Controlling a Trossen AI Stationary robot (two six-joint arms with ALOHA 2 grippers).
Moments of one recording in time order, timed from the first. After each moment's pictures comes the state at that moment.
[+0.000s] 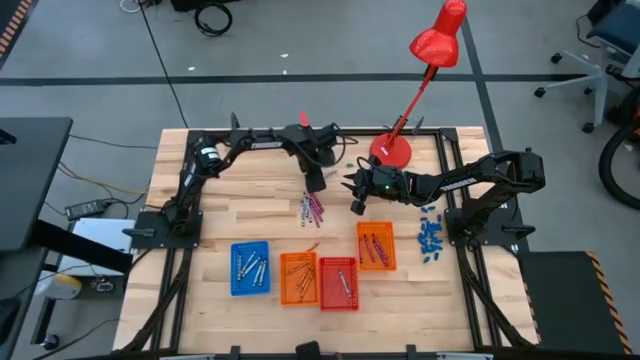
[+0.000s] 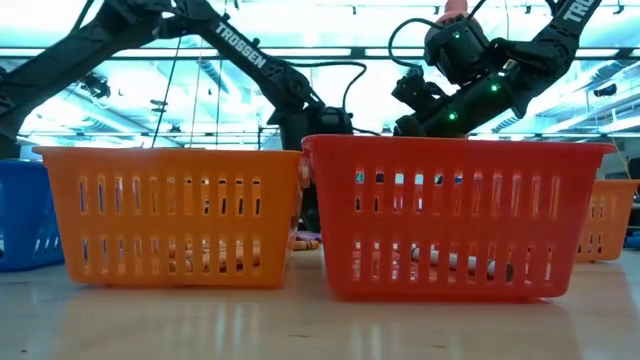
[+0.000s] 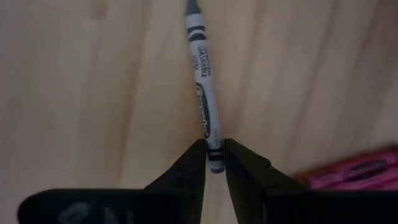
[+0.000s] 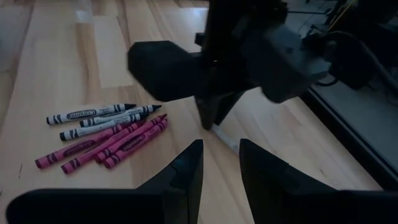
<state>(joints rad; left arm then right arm) 0.46 2.23 1.72 -0.83 0.15 0.22 -0.20 1.50 0.56 0.50 0.27 -0.10</state>
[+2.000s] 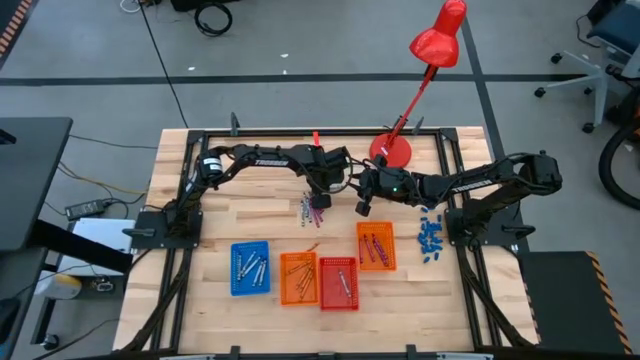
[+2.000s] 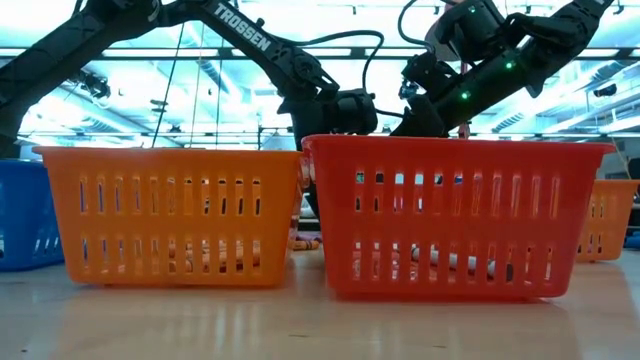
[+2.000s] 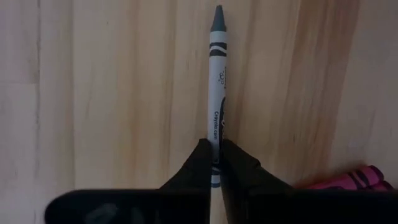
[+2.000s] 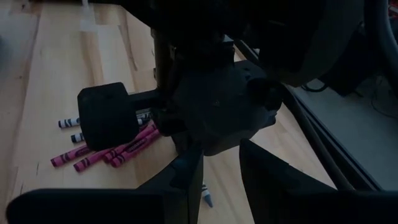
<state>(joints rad) 0.31 2.24 1.69 -0.75 -0.04 0.23 -0.14 1.37 0.56 0.37 0.34 -0.11</state>
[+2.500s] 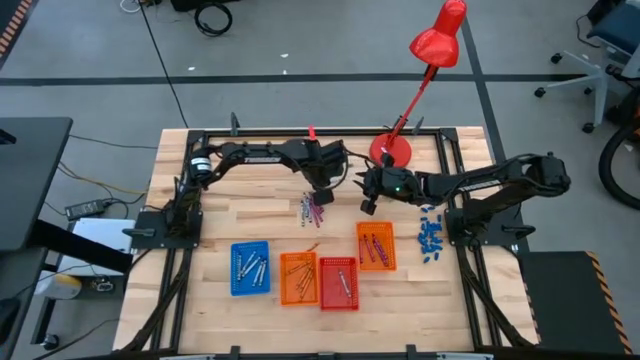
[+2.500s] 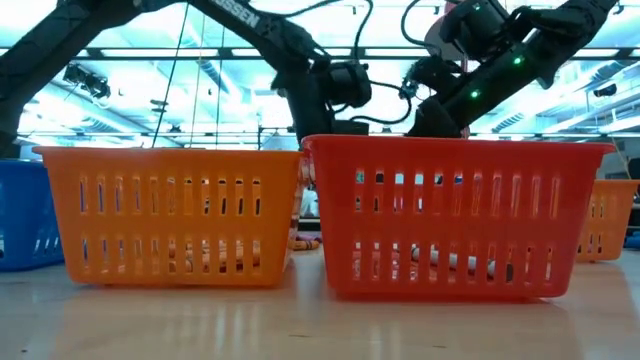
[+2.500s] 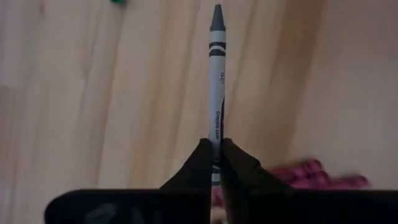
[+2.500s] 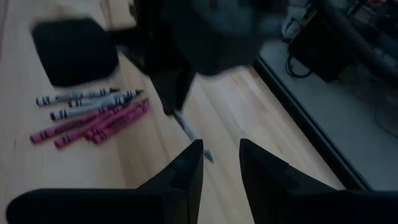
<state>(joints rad) 0.30 2.12 1.69 -0.78 -0.04 0.11 -0.14 1.30 0.56 0.22 0.40 -0.10</state>
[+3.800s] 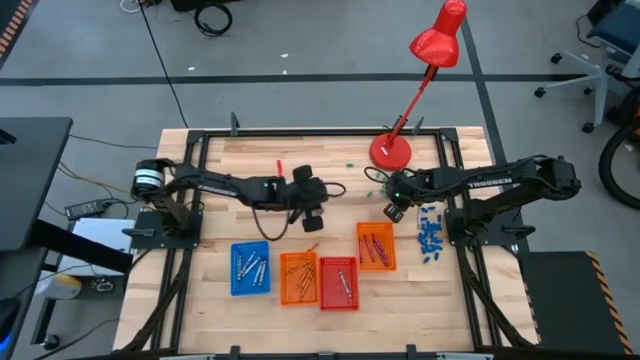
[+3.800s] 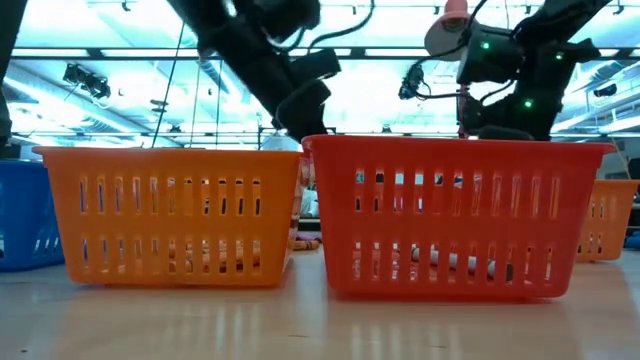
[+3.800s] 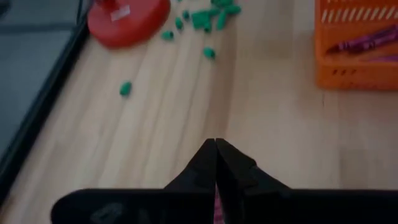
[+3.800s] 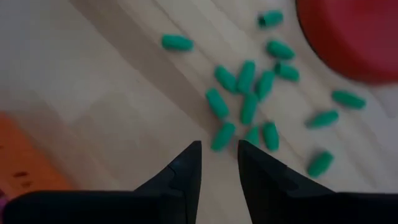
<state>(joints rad) 0.04 1.70 1.10 -0.12 -0.31 0.07 -0.17 1.20 0.64 -0.69 0.29 0.54</state>
